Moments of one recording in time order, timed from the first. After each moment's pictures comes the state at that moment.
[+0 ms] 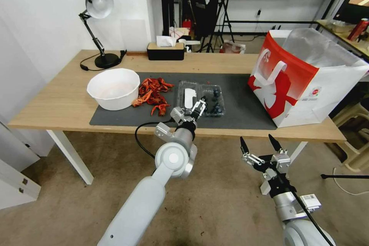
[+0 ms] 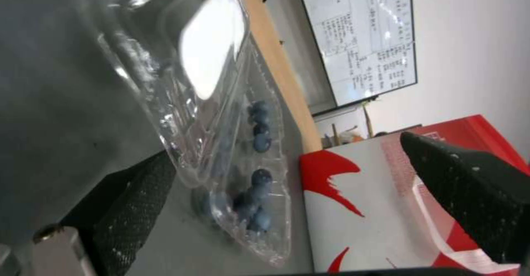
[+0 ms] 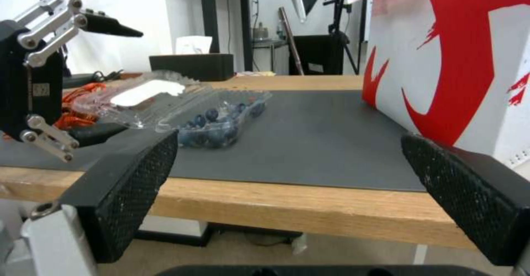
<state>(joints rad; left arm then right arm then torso) 0.92 -1.43 0.05 -1.80 -1.42 -0.10 -0.46 -1.68 1.35 0.60 2.08 0.27 0.20 -0.13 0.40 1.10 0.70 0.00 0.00</state>
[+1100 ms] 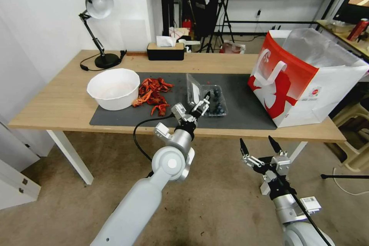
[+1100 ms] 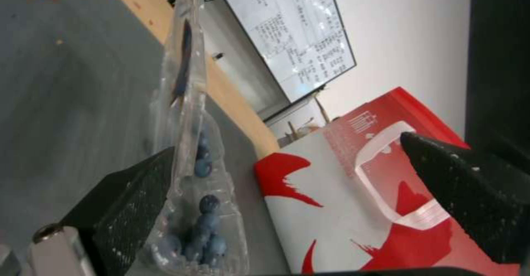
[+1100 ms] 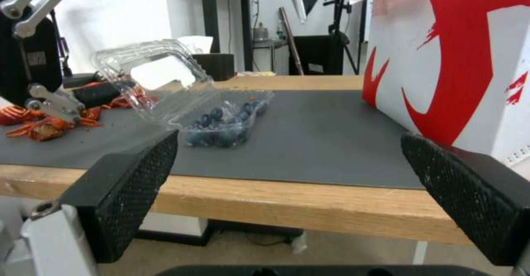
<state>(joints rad) 0.91 -1.37 0.09 -1.78 -1.31 -0.10 -0.23 -1.69 1.35 0.60 2.08 0.27 0.21 -0.13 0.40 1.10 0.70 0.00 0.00</state>
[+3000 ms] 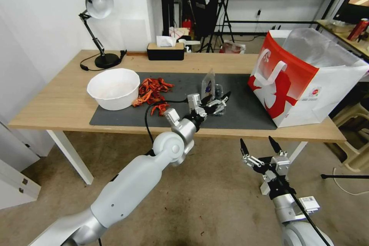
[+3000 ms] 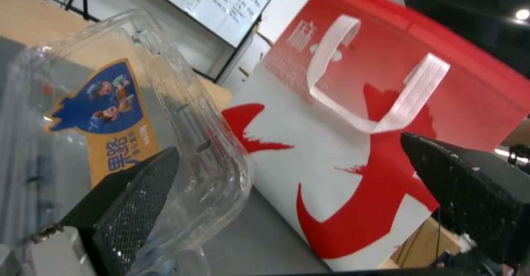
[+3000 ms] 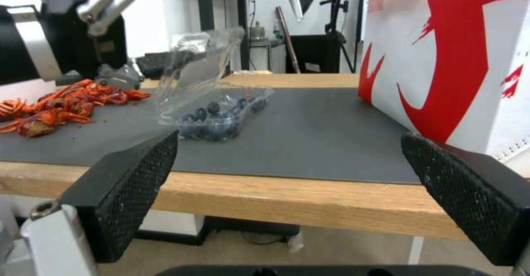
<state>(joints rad) 0.65 -1.28 0.27 -1.58 -1.21 0.00 0.02 -1.68 1.36 0.61 2.07 0.26 0.21 -0.13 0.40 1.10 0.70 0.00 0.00</state>
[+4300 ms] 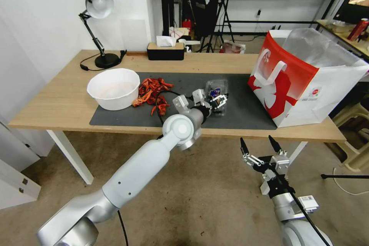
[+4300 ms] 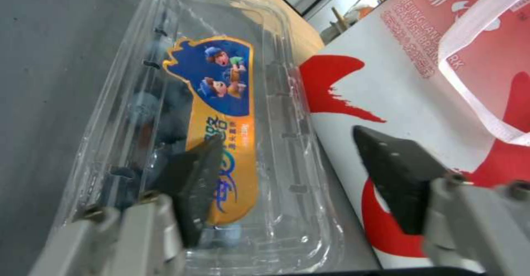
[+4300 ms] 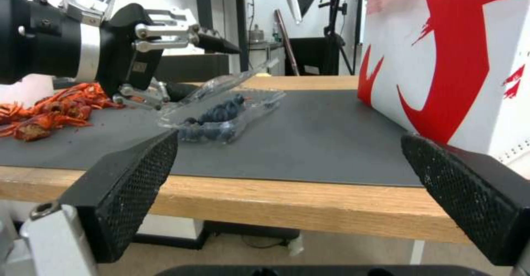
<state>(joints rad) 0.55 -1.35 0.26 -1.58 -1.46 0.20 -0.46 -1.67 1.37 0.60 2.05 0.26 0.22 -0.13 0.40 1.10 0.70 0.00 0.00</state>
